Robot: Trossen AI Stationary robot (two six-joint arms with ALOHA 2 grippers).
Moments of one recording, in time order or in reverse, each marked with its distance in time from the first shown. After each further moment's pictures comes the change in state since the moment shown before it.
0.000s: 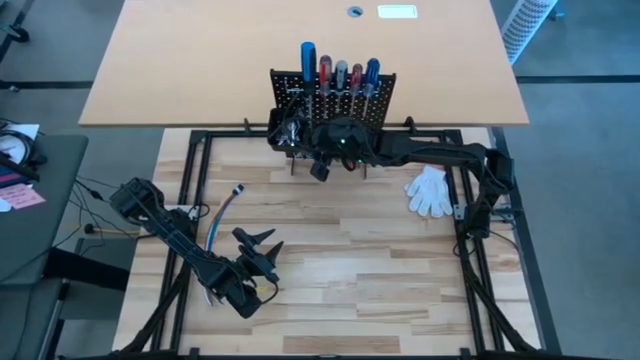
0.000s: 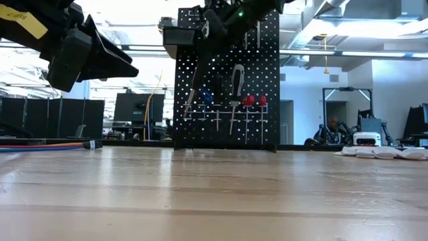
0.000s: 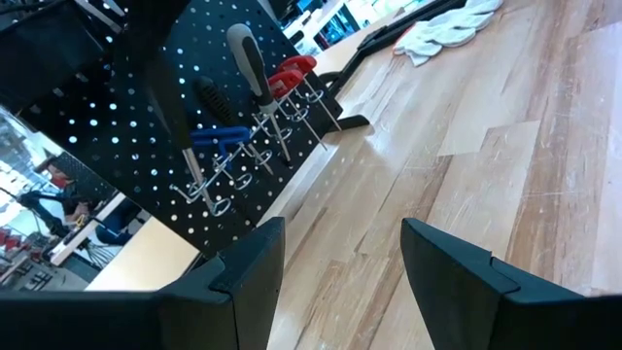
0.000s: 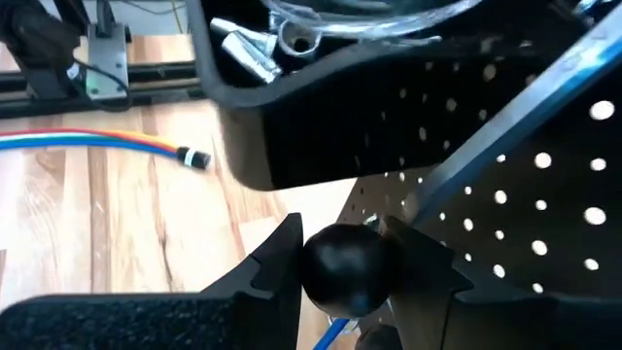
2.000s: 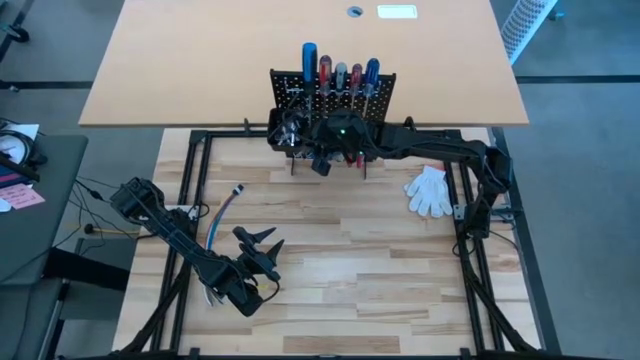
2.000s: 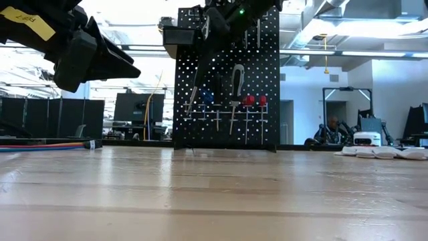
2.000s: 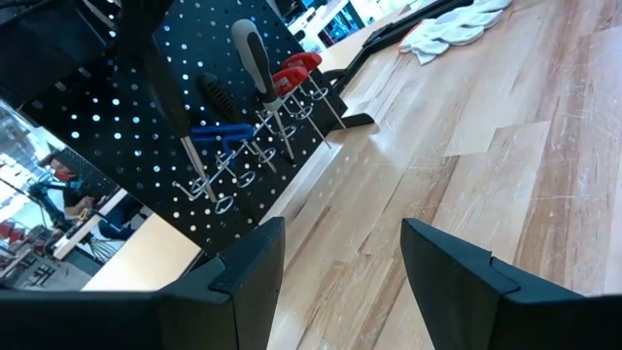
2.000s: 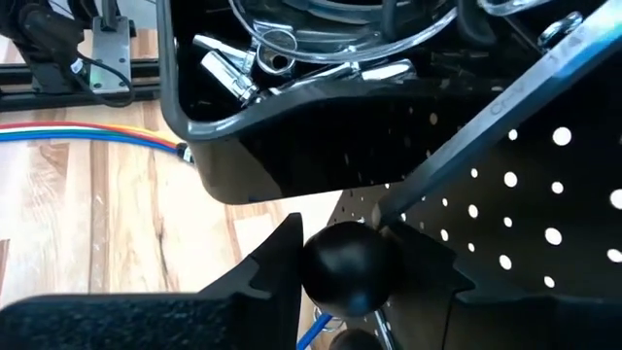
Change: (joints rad) left arm 0.014 0.000 0.000 0.004 0.000 -0.004; right arm -0.039 0.015 0.072 -0.076 -0.043 -0.044
